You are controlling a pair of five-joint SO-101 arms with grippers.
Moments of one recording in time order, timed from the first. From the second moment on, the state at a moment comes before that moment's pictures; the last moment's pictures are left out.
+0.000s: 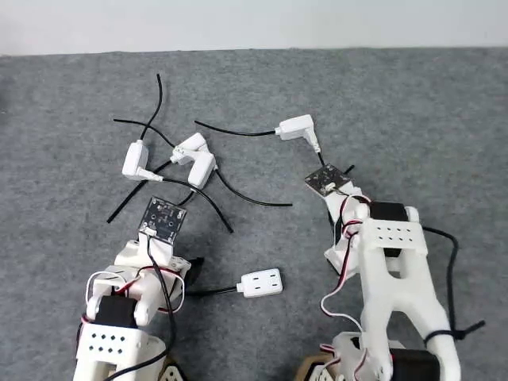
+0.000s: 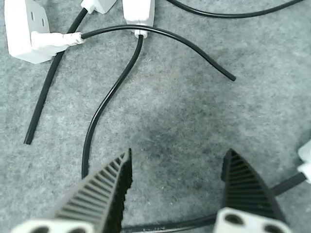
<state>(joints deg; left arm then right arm) 1.6 -74.6 86.4 55.4 -10.9 1.0 -23.2 47.6 70.4 36.4</state>
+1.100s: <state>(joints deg) 2.2 -74.6 86.4 55.4 -10.9 -3.7 -23.2 57.0 60.8 37.1</state>
